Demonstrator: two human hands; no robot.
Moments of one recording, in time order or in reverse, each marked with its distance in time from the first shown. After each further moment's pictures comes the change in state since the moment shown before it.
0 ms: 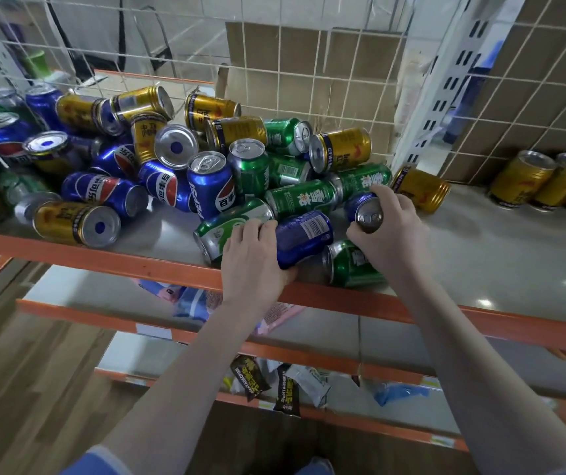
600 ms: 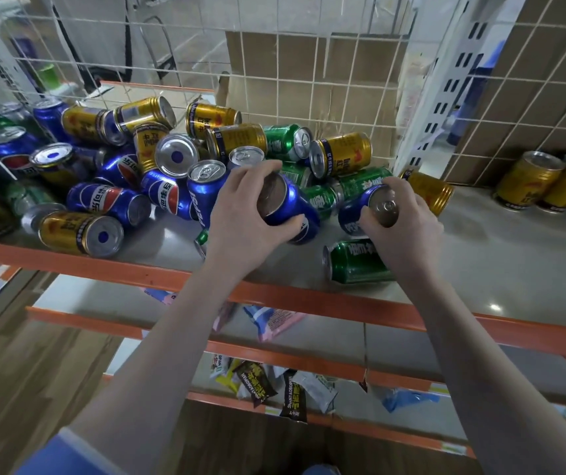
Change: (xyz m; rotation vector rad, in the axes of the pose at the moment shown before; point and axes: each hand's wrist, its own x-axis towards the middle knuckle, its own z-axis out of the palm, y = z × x) left_hand 0.041 0.002 -0.051 -0.422 0.129 0.112; right_hand 0.005 0.001 -0.013 0.100 0.076 0.033
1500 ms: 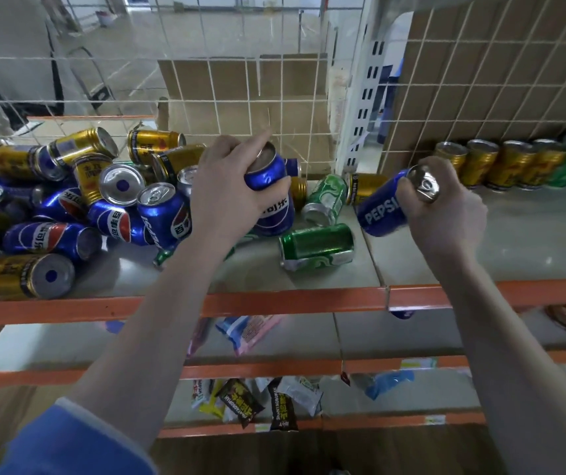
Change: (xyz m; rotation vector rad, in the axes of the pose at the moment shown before) left_hand 0.039 0.047 0.003 0.013 -0.047 0.136; right_hand -0.014 0.027 -0.081 -0.063 0.350 0.151
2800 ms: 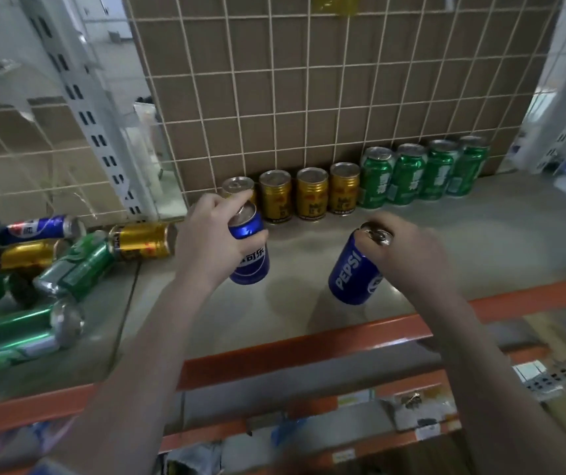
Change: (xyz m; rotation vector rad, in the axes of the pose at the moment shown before) left_hand 0.044 0.242 0.285 0.080 -0.215 -0.031; right_hand 0.147 0.299 -0.147 -0.121 -0.335 0.093
